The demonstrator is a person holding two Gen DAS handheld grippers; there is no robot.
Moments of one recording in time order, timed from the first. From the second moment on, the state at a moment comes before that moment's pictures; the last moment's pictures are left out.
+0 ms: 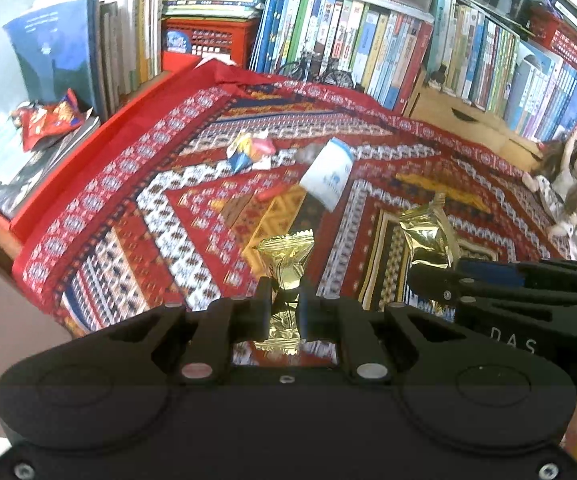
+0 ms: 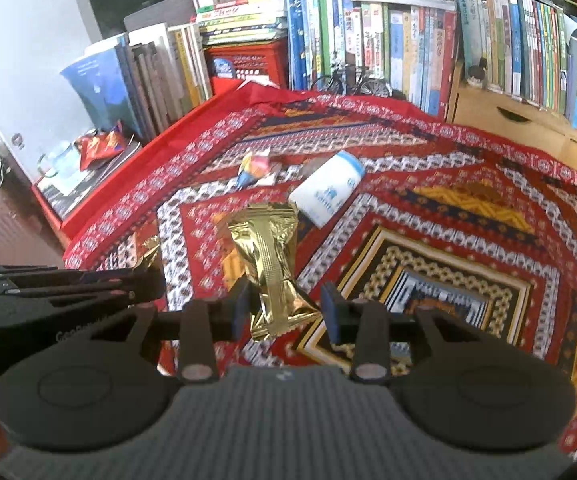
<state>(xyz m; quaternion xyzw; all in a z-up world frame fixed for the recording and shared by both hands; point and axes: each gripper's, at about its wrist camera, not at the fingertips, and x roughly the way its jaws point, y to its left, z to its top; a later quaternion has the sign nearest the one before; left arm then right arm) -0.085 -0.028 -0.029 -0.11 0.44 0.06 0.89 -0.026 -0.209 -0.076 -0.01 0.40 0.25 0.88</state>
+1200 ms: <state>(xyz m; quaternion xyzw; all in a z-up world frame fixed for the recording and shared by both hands) -0.214 -0.008 -0.156 -0.12 0.54 0.07 0.83 -0.155 -0.181 -0.194 -0.05 0.52 0.25 0.82</state>
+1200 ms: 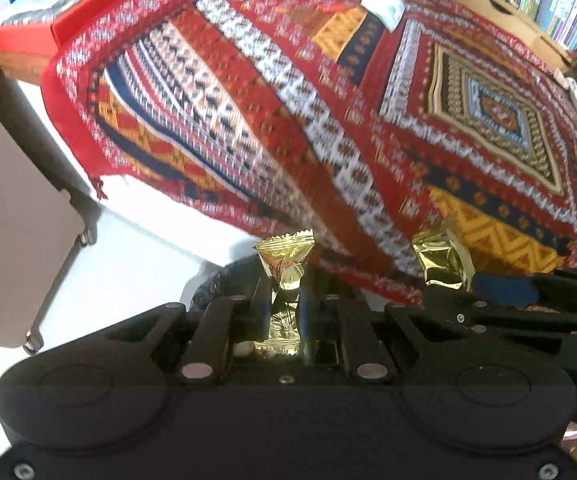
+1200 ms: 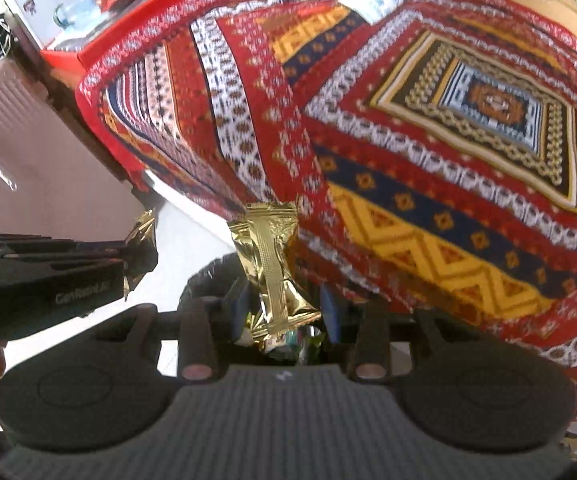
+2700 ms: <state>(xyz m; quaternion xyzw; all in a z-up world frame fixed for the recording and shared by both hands) -0.220 0.004 -0.181 -0.14 0.57 0.10 0.80 -0.144 -0.188 -0.225 -0.04 0.53 0.25 0.81</state>
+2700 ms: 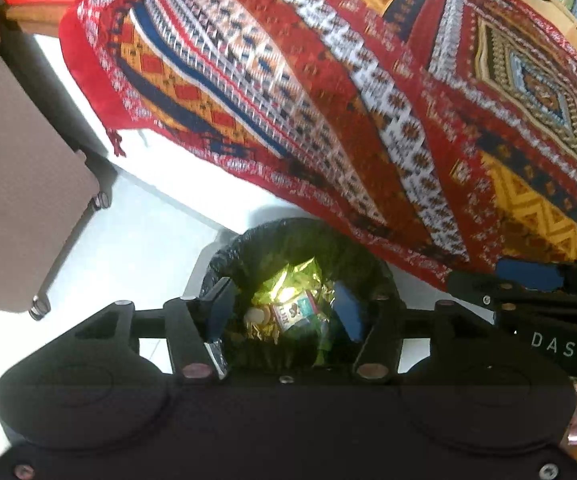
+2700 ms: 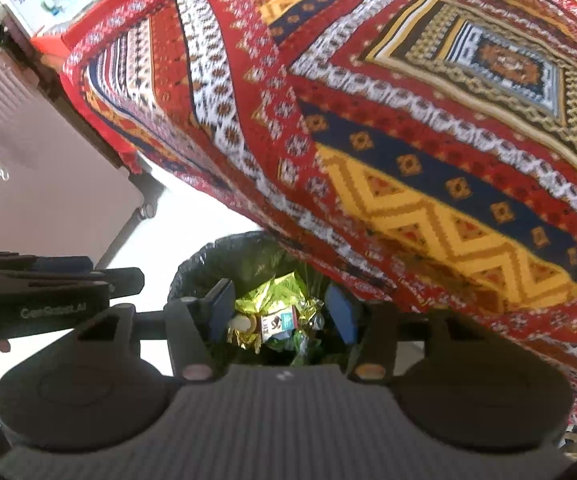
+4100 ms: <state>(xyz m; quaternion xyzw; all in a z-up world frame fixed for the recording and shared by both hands) -0.007 0.000 0.021 -0.07 0.41 0.10 0.90 0.051 -0.236 -0.043 0.07 0.37 0.20 0.90</state>
